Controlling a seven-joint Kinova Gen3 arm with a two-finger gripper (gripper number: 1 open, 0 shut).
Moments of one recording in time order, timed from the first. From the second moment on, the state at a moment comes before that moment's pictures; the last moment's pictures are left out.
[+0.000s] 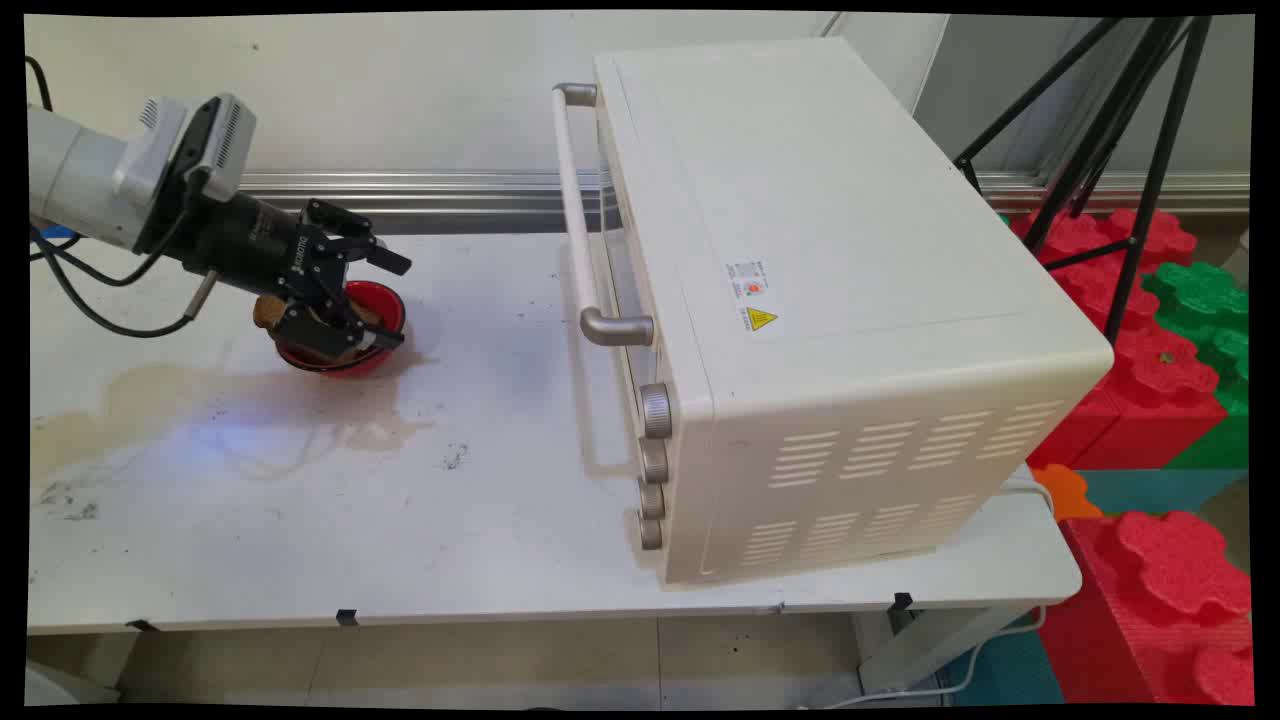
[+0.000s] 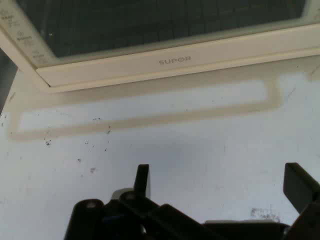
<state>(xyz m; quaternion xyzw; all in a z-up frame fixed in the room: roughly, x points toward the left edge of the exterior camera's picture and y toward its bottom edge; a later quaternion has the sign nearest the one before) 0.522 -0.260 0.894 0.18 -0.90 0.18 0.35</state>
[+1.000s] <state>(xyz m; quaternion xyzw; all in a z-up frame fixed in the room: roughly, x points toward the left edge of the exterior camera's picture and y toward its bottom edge) 0.525 -0.252 0.939 0.20 -0.87 0.18 0.41</state>
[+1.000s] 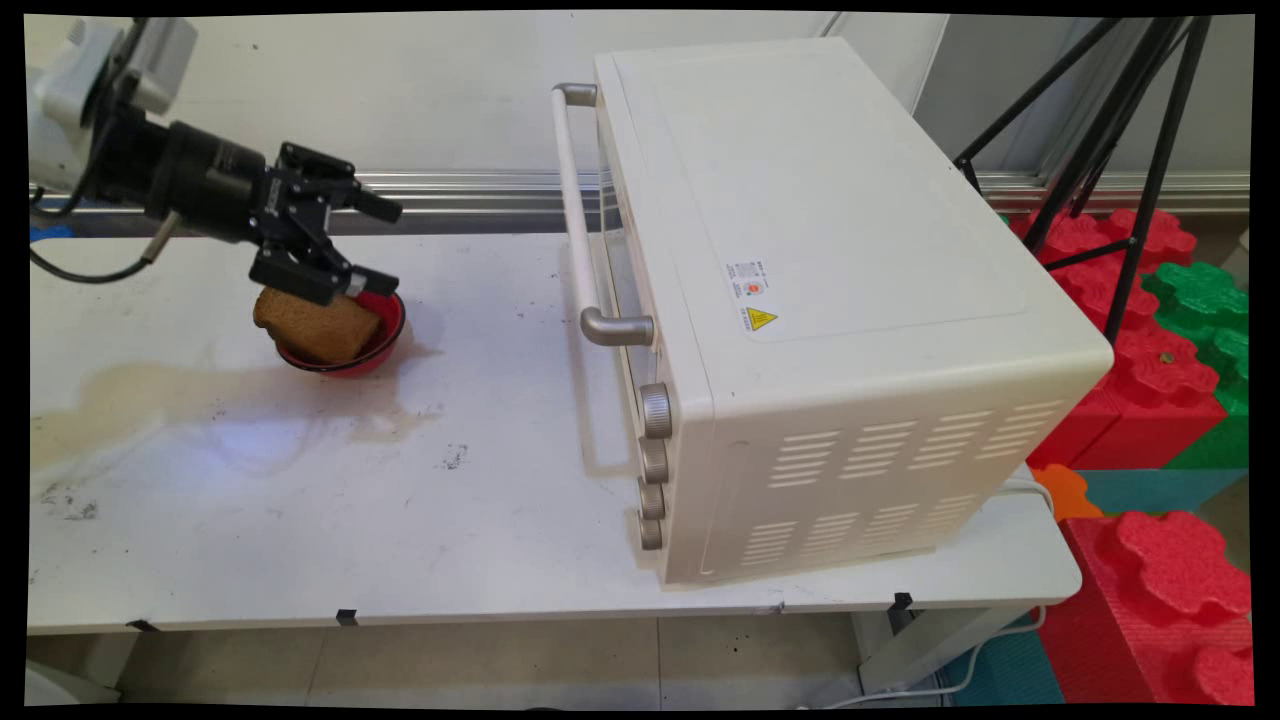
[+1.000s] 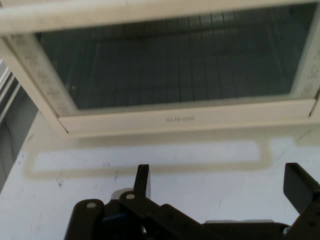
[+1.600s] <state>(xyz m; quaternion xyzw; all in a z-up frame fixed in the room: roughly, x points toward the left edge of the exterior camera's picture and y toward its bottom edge) 0.509 -0.262 0.972 0.20 -0.85 0.19 0.46</state>
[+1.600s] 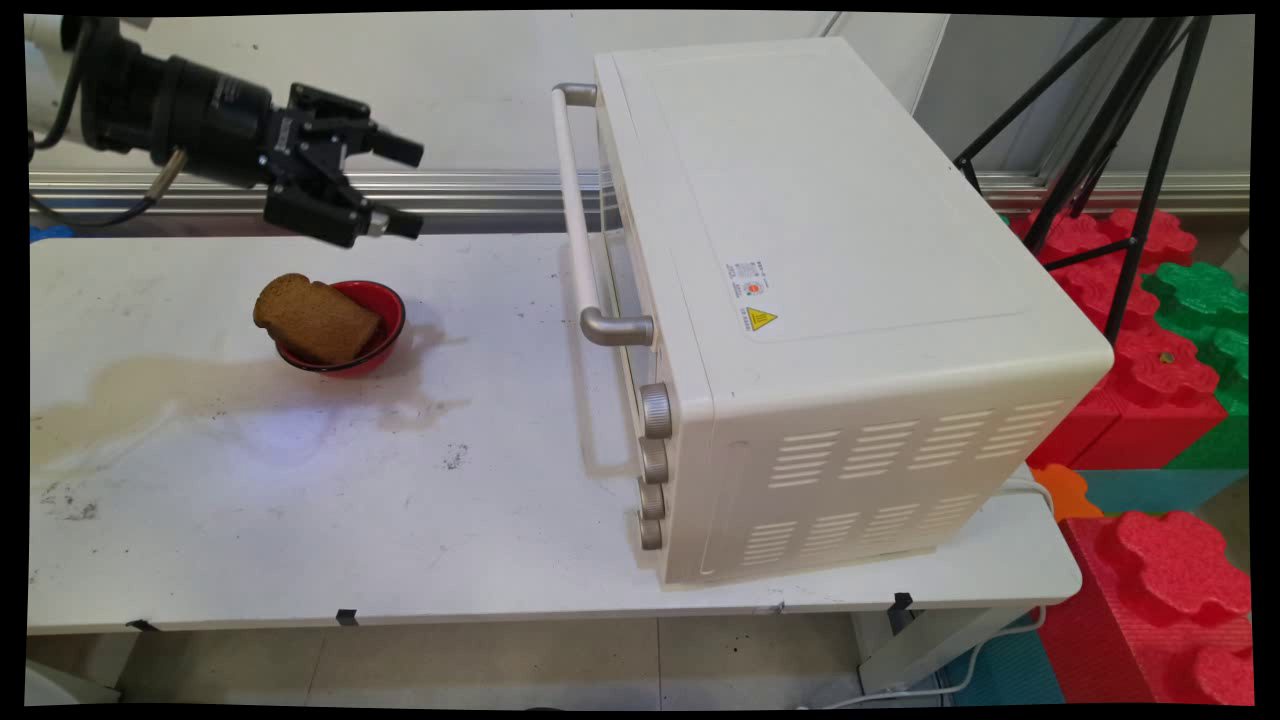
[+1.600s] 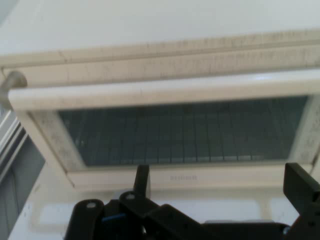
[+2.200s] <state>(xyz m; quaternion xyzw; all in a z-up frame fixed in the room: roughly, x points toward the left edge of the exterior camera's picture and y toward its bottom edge) 0.482 -0.287 0.992 0.19 -0.82 0.20 0.50</state>
